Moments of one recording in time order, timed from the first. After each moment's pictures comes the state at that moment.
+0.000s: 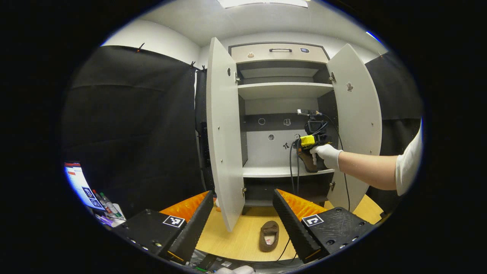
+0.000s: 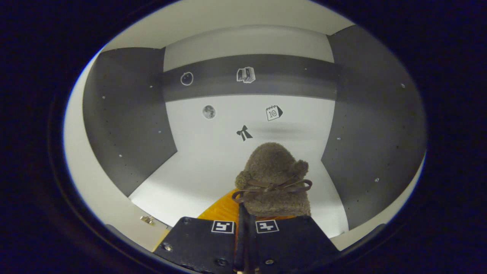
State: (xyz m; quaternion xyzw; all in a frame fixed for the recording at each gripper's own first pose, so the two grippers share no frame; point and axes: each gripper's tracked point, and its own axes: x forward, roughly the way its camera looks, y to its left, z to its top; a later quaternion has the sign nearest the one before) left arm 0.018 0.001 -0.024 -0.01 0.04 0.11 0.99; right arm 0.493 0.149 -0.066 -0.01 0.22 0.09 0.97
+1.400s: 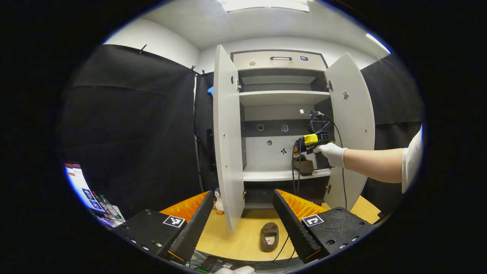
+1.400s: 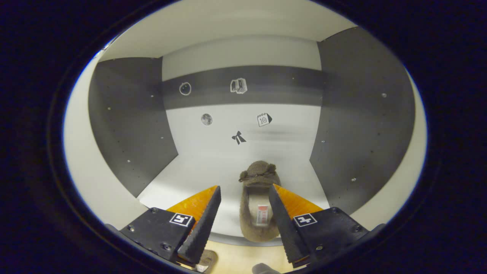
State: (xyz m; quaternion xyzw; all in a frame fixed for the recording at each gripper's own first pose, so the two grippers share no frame) left arm -0.007 0.015 -0.006 -0.01 0.02 0.08 1.00; right arm 0.421 0.133 -0.021 0.01 0.19 0.09 0.98
